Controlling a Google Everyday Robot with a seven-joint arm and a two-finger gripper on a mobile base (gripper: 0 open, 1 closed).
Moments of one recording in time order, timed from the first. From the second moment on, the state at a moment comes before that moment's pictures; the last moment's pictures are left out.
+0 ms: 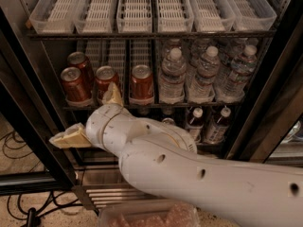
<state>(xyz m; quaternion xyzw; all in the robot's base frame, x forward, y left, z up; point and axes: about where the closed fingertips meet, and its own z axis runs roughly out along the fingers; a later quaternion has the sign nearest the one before) 0.486 0.159 0.865 -0.40 0.69 0.16 0.58</state>
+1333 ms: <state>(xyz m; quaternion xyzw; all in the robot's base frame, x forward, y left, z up) 0.490 0.214 0.873 -0.35 0.66 0.17 0.64</state>
